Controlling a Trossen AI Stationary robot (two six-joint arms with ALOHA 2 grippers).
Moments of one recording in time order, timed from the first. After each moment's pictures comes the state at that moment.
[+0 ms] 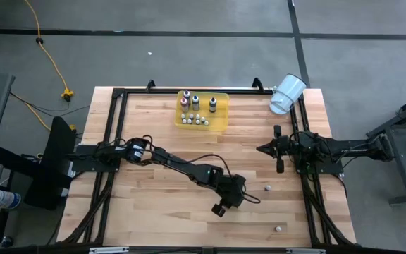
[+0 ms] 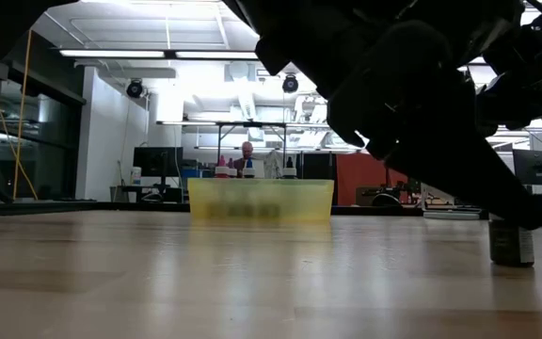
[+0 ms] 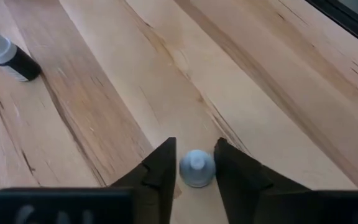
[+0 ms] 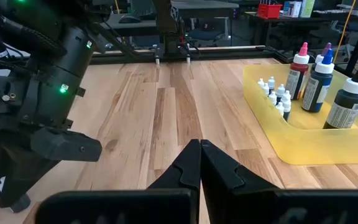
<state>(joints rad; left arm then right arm) -0.26 2.38 1.85 -0.24 0.20 0.30 -0.03 0.20 0.01 0.03 0.01 0.04</state>
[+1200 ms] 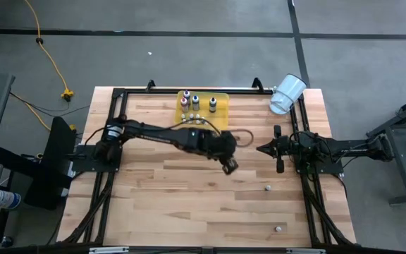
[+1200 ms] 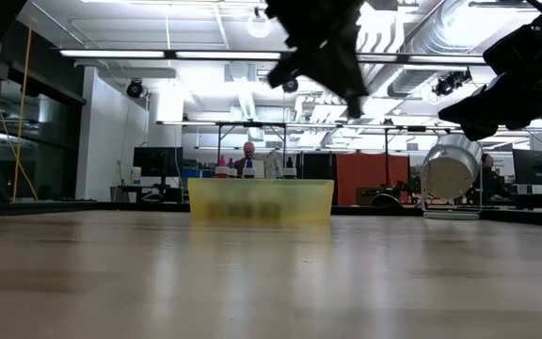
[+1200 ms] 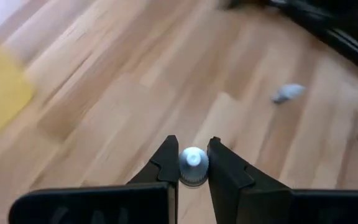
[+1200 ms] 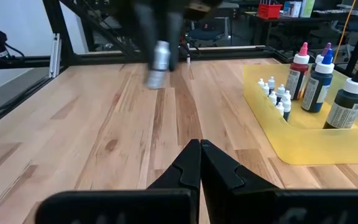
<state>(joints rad) -0.09 2.03 1.86 -0.67 -0.19 -0.61 -0.03 0.20 0.01 0.03 0.01 0.04</state>
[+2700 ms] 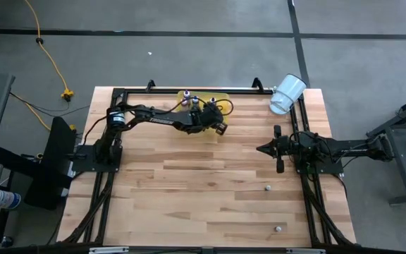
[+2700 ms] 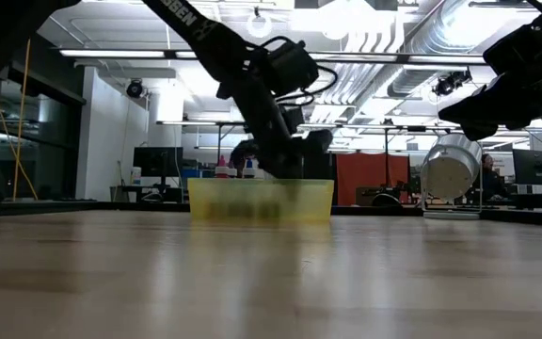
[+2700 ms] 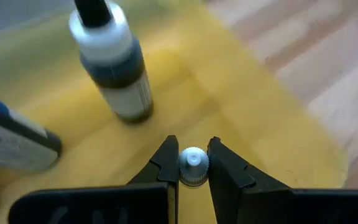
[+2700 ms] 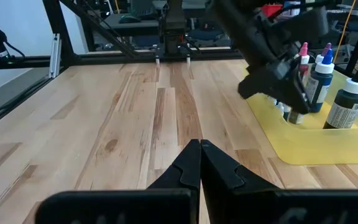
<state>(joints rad) 0.22 2.05 1.44 -0.21 -0.51 -0.56 -0.03 0.20 0.01 0.03 0.01 0.04</state>
